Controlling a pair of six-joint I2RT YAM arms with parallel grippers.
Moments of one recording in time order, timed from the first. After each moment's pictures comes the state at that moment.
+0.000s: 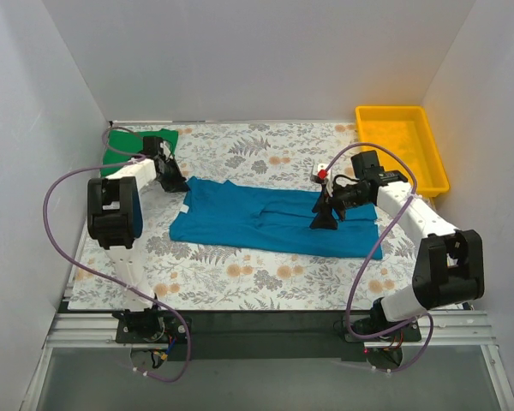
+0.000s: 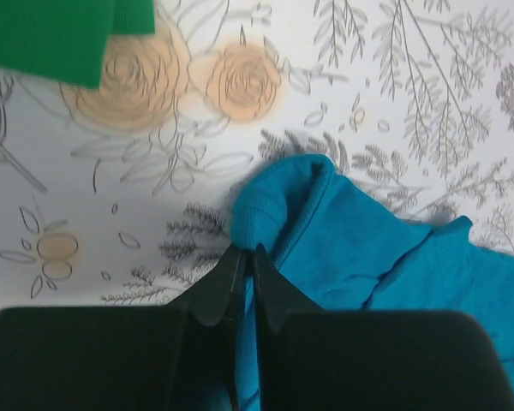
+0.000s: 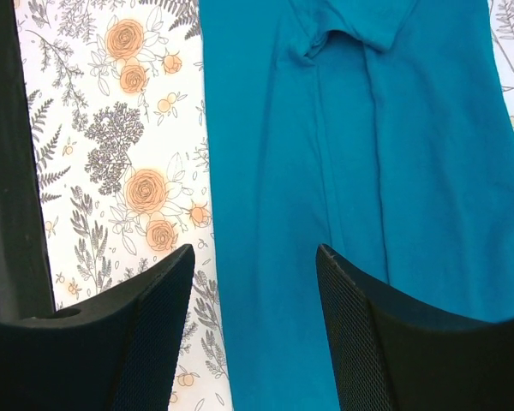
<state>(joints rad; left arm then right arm) 0.02 2.03 1.36 -0.38 0.26 -0.44 0.23 1.48 1.06 -0.75 -0.93 -0.84</state>
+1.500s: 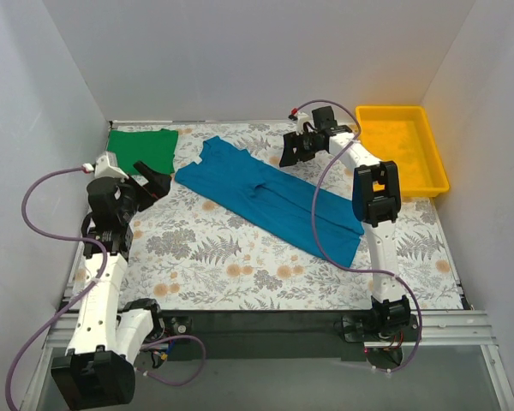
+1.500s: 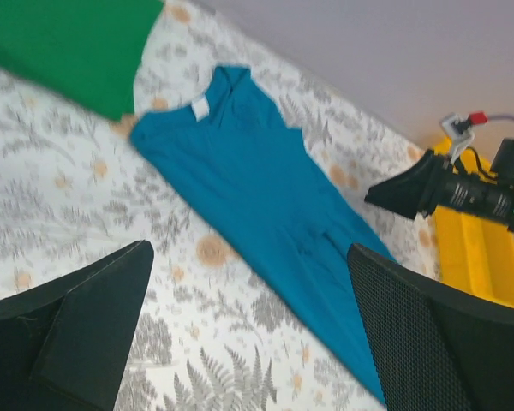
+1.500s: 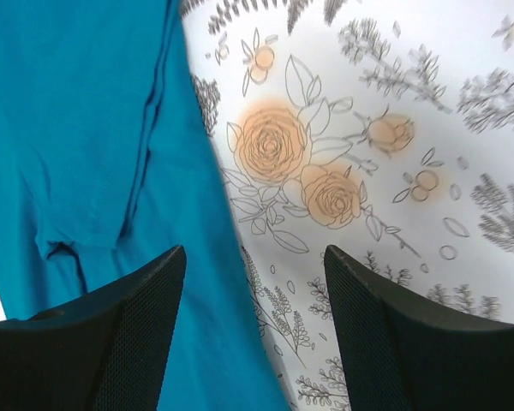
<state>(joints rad) 0.11 0.88 0.81 -0.18 0.19 -0.56 0.27 2.44 2.09 -0.53 -0.62 -0.09</state>
